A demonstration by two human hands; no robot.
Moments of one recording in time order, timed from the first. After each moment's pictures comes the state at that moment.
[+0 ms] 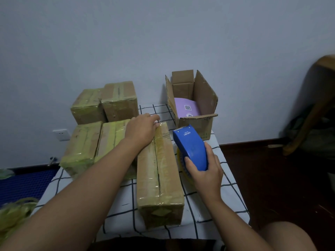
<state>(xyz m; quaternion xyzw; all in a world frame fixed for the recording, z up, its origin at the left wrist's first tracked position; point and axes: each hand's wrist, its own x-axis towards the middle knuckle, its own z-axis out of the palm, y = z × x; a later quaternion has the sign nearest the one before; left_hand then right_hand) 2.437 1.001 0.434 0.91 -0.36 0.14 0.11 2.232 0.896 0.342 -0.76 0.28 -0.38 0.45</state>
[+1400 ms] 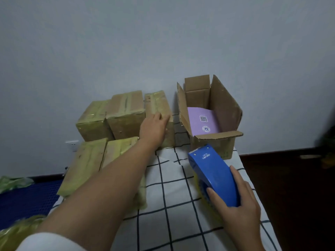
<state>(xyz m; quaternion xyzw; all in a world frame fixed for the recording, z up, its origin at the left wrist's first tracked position) 2.520 0.950 0.423 0.92 -0.35 0.16 -0.02 2.233 0.875 0.342 -0.73 0.25 -0.37 0.51</state>
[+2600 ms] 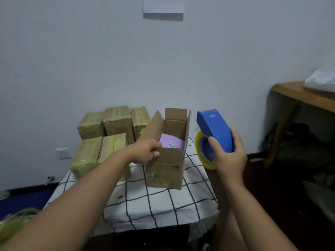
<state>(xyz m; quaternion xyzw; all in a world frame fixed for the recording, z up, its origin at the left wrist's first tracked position) 2.313 1.038 0.505 0.85 -0.50 -0.13 0.10 2.117 0.862 0.464 -0.64 0.28 -0.54 0.48</state>
